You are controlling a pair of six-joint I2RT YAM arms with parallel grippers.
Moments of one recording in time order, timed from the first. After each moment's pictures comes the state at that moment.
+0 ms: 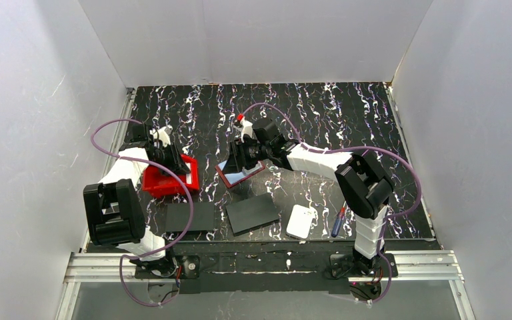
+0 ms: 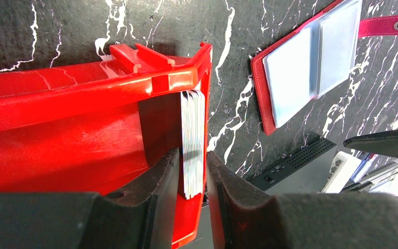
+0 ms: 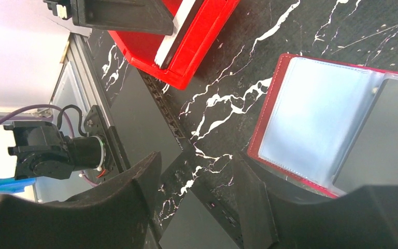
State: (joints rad) left arm 0.16 1.52 0.96 -0.62 0.48 -0.17; right arm 0.80 1.91 1.29 0.05 -0.57 0.49
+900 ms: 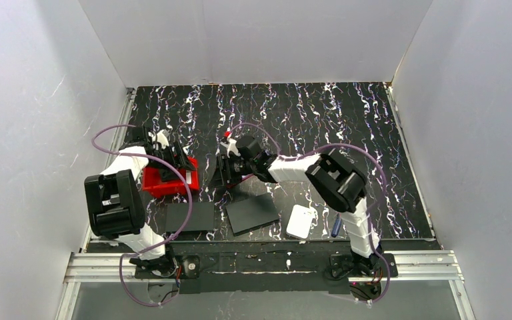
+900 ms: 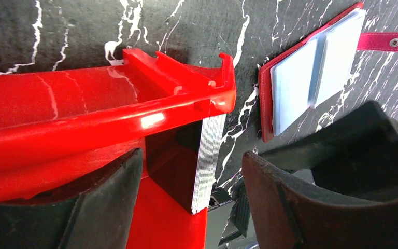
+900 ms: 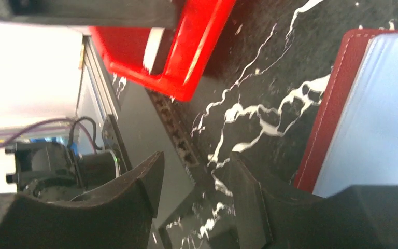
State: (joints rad) left arm 0.19 1.60 0.96 -0.59 0.53 -0.22; right arm 0.90 2.13 1.32 0.29 -0.57 0.75
